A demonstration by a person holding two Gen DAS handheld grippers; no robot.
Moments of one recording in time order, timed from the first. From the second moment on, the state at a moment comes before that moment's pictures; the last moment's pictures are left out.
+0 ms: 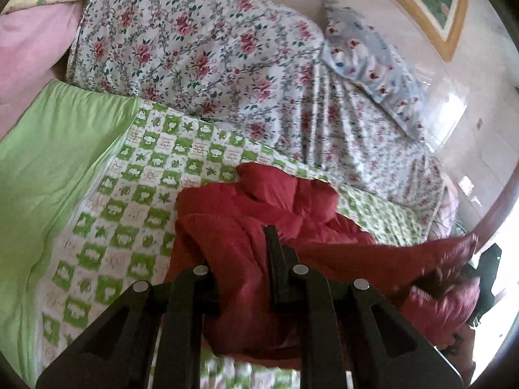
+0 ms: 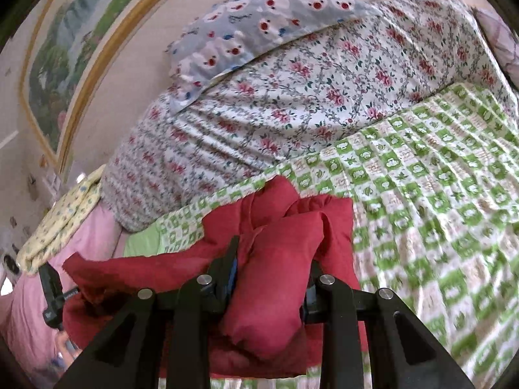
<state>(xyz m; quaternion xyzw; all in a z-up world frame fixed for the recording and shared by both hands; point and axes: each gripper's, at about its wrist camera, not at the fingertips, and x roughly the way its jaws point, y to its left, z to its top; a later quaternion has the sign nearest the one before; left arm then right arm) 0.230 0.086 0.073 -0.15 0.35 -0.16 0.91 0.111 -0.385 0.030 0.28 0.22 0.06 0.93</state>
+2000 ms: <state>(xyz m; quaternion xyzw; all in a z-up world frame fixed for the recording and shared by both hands) 0.303 -0.063 -0.021 0.04 0.41 -0.18 0.89 0.266 -0.424 -0.035 0.36 0.25 0.01 0.90</state>
